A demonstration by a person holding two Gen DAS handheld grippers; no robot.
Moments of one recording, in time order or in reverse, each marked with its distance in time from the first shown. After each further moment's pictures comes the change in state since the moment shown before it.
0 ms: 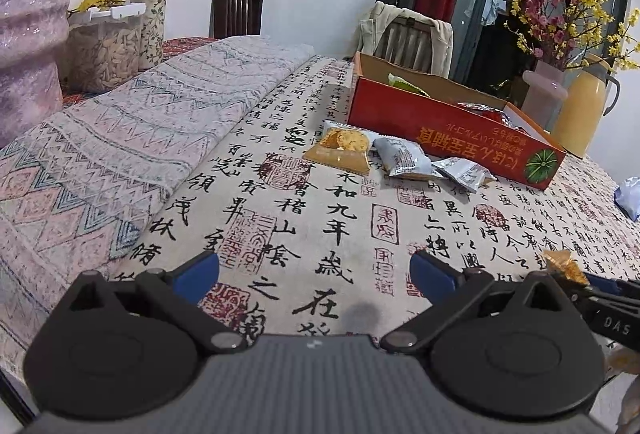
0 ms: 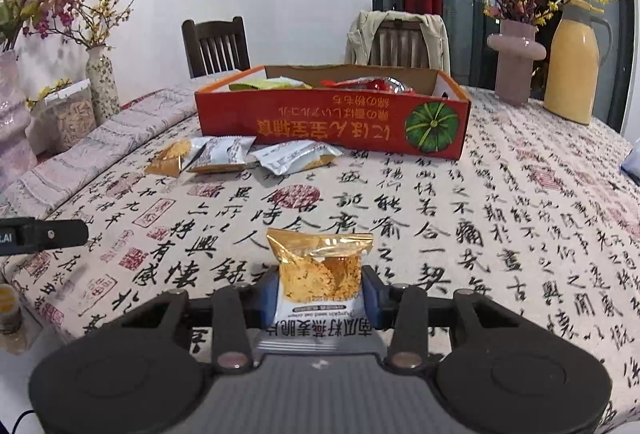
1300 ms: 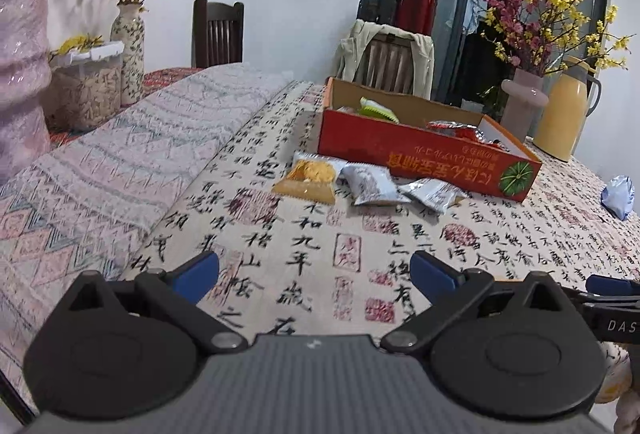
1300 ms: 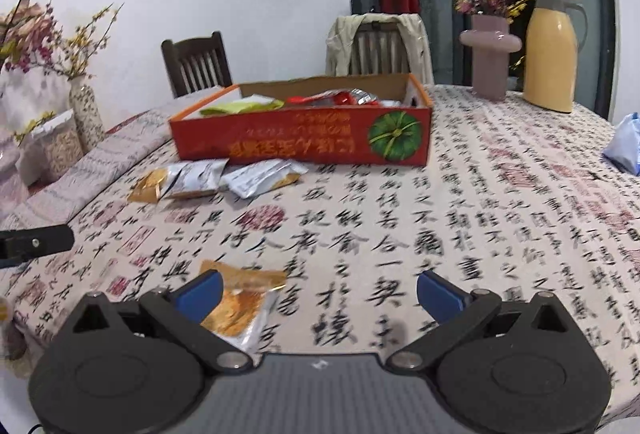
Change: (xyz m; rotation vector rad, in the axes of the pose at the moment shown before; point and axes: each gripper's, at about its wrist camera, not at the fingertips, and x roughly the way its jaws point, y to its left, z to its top) left arm -0.014 -0.023 0.010 0.052 -0.059 -0.020; right arm -0.011 -0.025 0.011 0.071 0.001 -0.002
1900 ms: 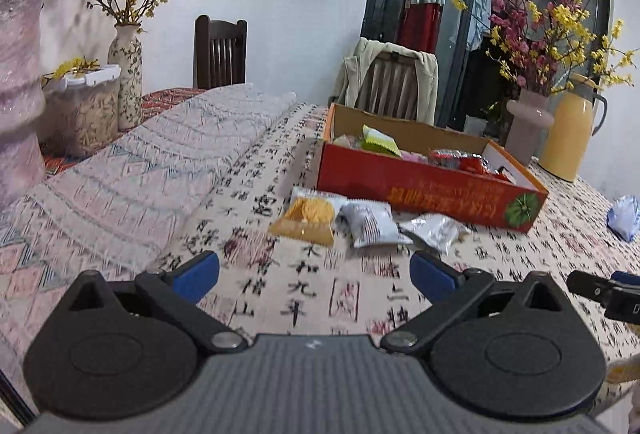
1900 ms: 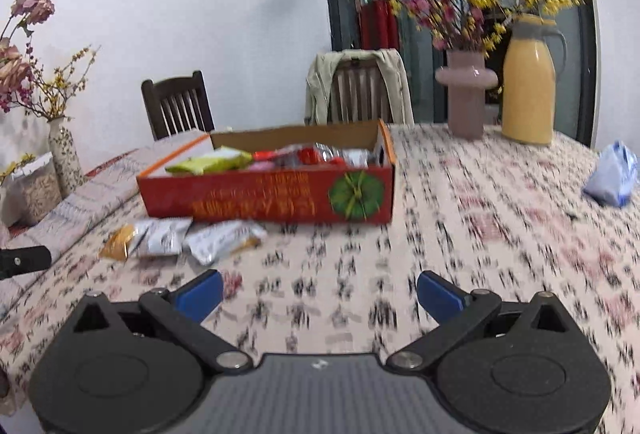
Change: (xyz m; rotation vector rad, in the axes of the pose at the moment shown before) left arm 0.008 -0.006 0.022 0.000 -0.054 0.008; right arm -0.003 -0.033 0.023 0.032 -0.114 -0.053
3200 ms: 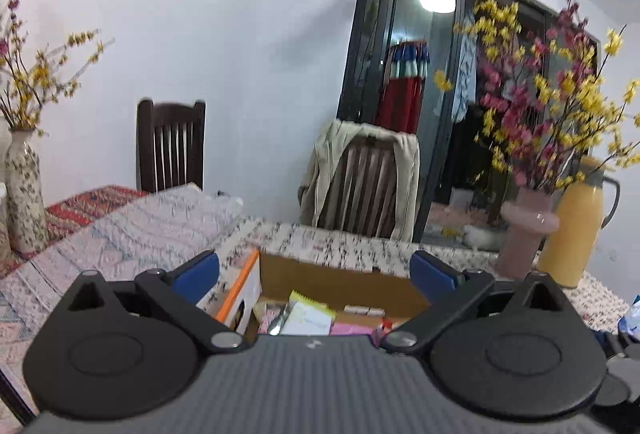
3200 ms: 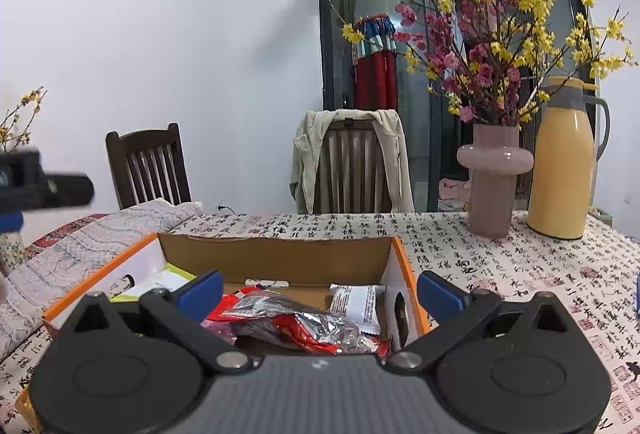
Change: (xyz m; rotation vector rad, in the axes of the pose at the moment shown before) left arm 0.129 -0.093 0.143 -0.004 -0.250 -0.040; right arm 0.152 0.004 0.129 -0.045 -0.188 -0.048
